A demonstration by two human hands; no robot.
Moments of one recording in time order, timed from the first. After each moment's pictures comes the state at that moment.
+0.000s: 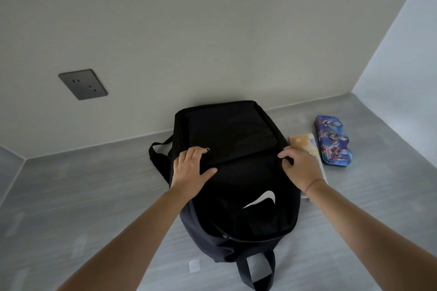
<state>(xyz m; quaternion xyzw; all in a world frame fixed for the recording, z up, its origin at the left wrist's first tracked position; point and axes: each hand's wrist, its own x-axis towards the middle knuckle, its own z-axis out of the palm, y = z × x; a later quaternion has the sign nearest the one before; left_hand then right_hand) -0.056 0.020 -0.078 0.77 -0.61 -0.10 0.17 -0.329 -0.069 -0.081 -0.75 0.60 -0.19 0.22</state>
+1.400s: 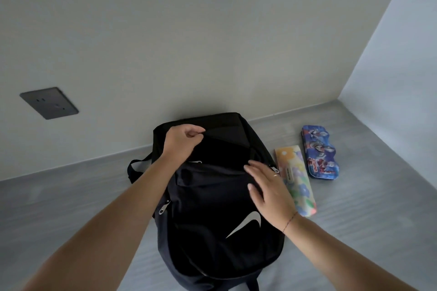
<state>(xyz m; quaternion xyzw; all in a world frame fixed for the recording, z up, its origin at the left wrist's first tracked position) -0.073 -0.088 -0.011 0.73 -0.50 -0.26 0.39 -0.319 -0.059 -0.103 -0.83 0.43 -0.31 0.16</state>
